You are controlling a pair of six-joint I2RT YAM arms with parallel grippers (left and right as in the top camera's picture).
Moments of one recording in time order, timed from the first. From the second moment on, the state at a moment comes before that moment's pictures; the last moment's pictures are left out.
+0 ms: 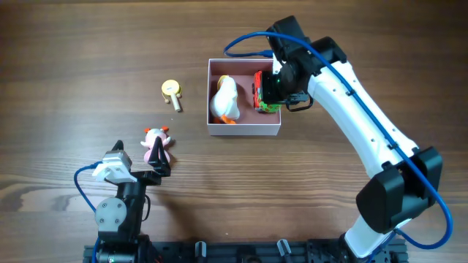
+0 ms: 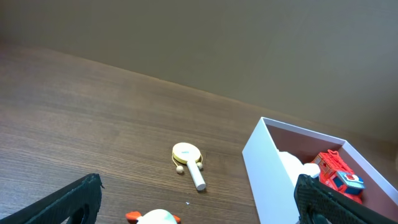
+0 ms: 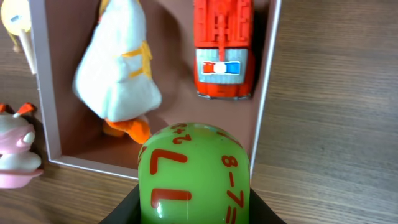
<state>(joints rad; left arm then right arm) -0.04 0.01 0.01 -0.07 -0.01 -0.31 0.44 1.84 1.68 -1.15 -0.09 0.39</state>
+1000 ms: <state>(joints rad) -0.04 0.01 0.01 -0.07 -0.01 -0.31 0.45 2.01 1.67 -1.15 -0.09 0.40</state>
